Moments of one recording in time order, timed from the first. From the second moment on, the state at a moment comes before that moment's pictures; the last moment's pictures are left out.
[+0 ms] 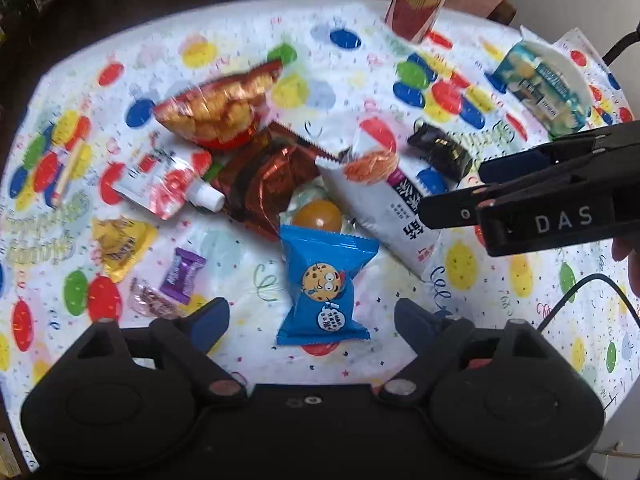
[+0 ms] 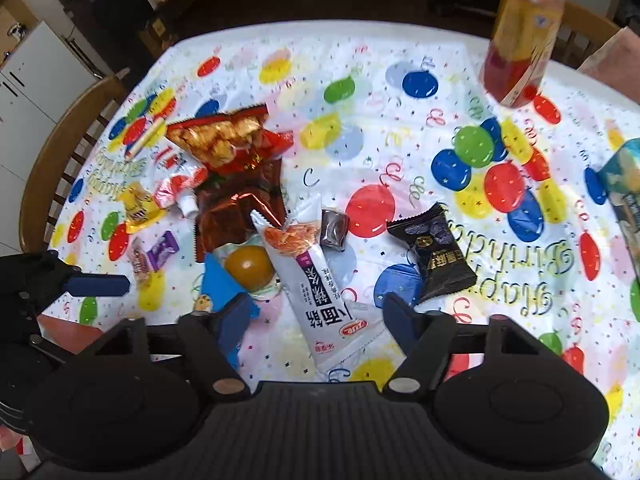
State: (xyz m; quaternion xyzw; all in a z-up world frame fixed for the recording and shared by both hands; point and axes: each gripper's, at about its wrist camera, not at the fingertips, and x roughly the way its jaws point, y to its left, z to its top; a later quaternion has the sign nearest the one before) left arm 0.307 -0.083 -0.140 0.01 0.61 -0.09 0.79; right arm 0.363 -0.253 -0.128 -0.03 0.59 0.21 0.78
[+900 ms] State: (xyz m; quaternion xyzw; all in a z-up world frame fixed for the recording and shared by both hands) left arm 0.331 -0.086 -0.180 -0.04 0.65 -0.10 0.76; right arm 0.368 -0.240 -0.163 -0.03 0.60 0.21 0.77
